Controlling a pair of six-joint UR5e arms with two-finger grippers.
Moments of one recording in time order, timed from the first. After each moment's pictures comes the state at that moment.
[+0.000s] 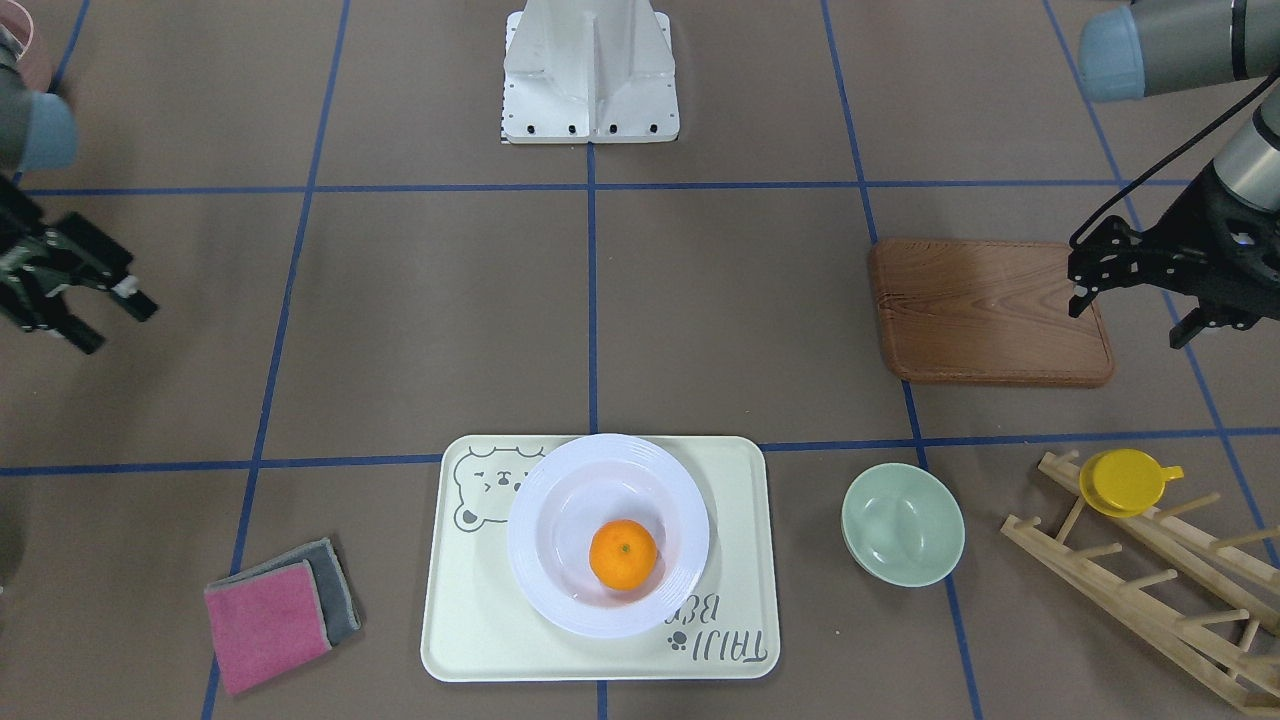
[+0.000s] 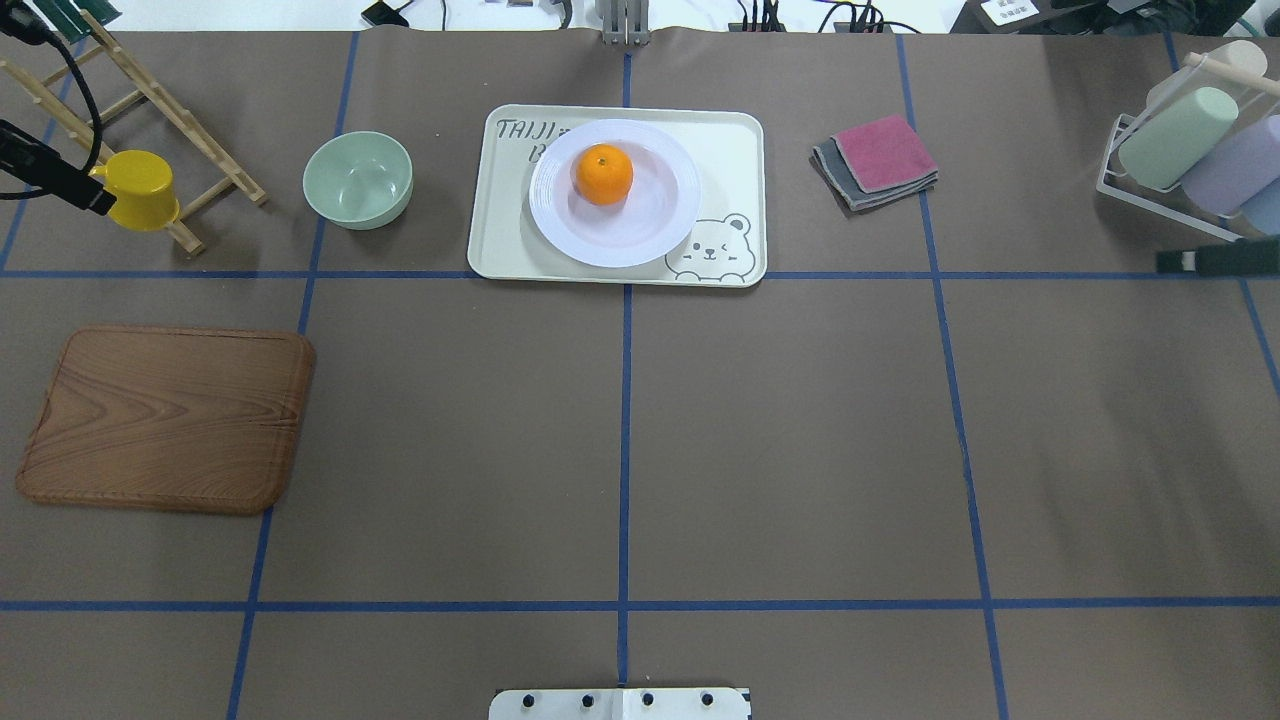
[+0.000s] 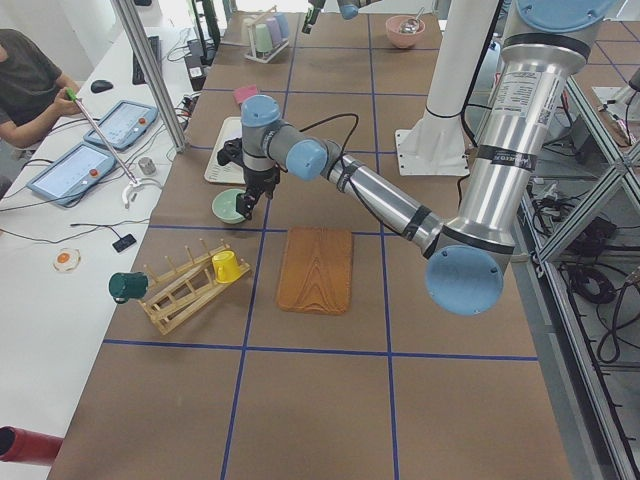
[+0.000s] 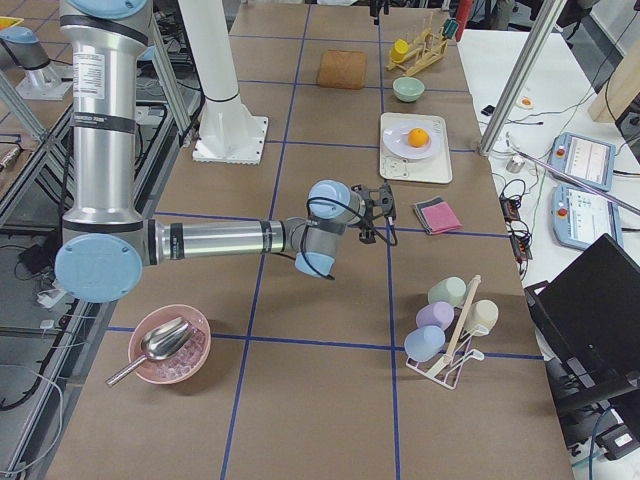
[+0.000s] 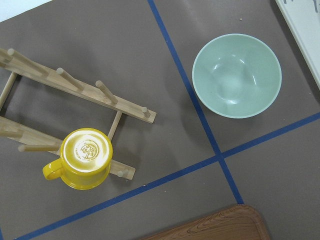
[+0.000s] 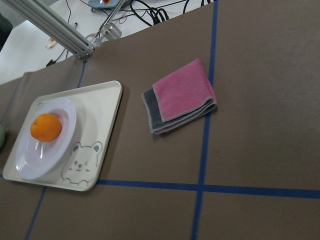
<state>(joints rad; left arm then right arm) -1.19 -1.80 -1.89 -1.56 -2.20 -0.08 1.25 -1.69 1.63 -0.39 2.36 0.77</state>
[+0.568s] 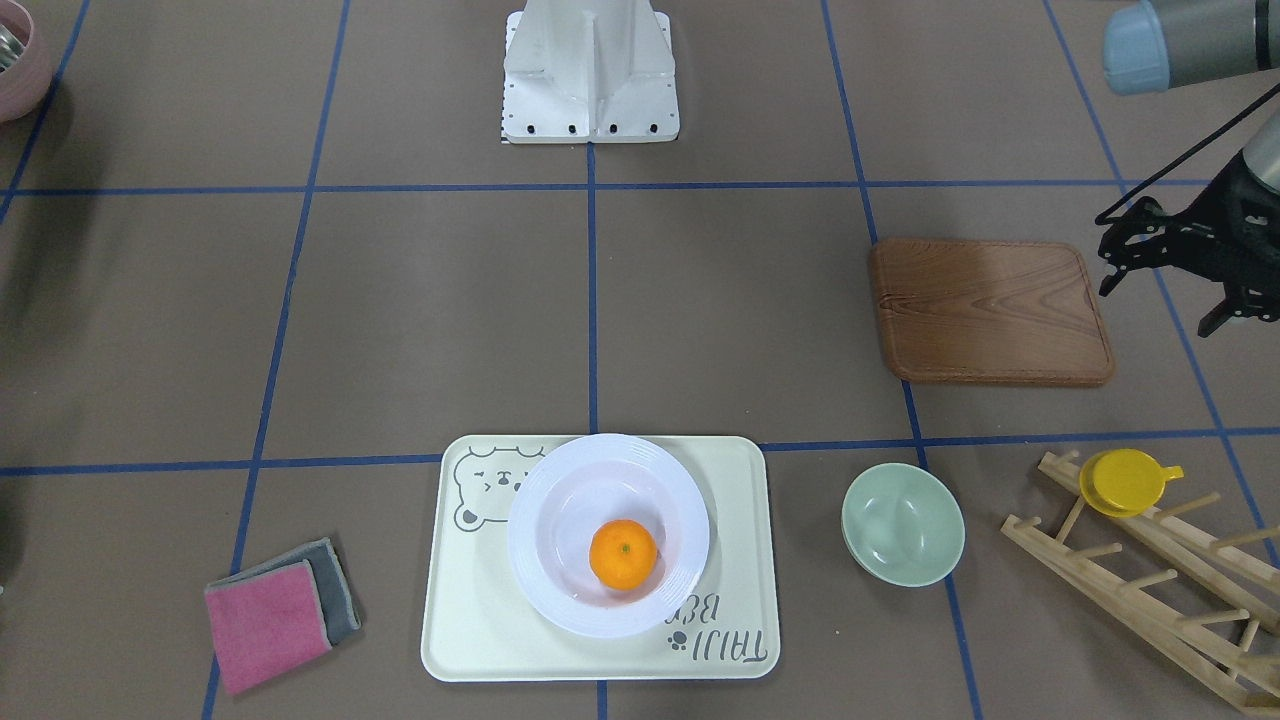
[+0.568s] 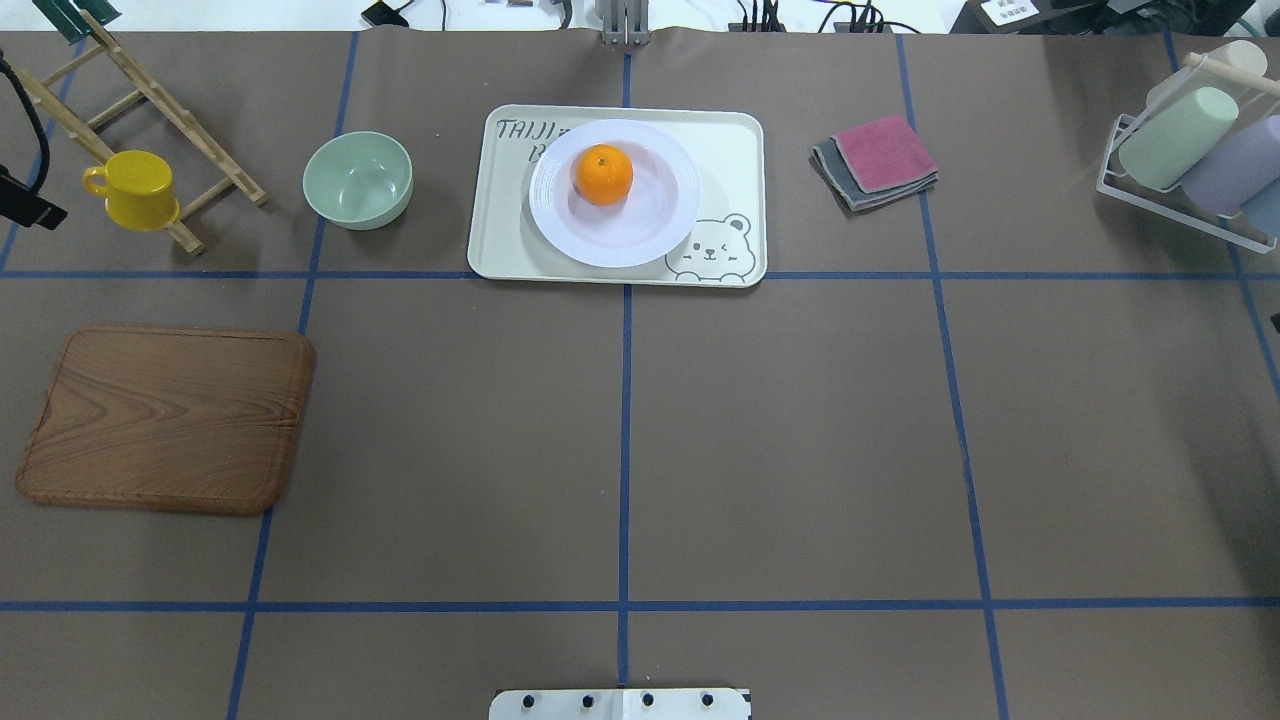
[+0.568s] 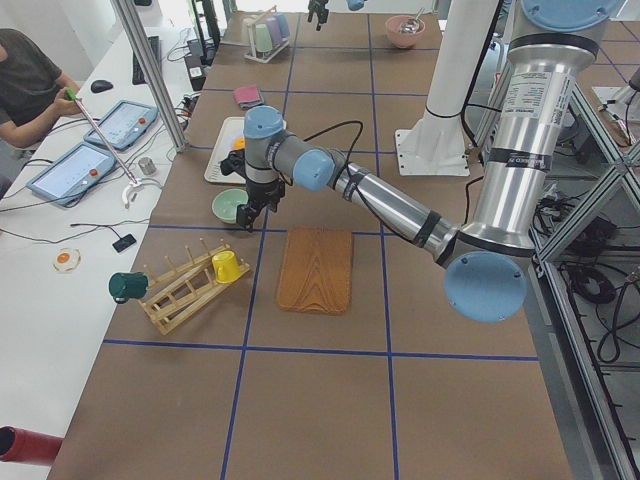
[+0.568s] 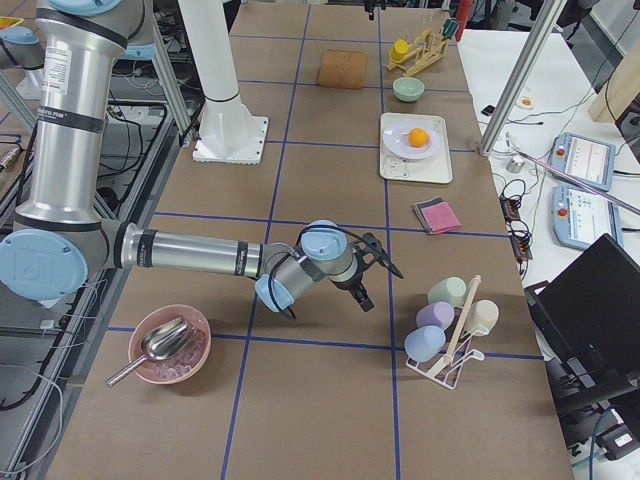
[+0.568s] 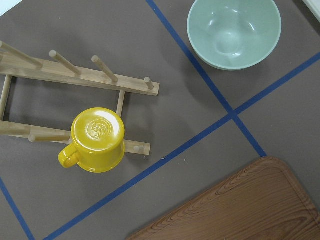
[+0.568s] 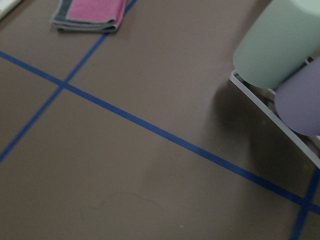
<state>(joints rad) -1.24 -1.74 -1.91 -1.56 -2.21 0.05 1.34 -1.74 1.62 -0.84 2.27 0.01</state>
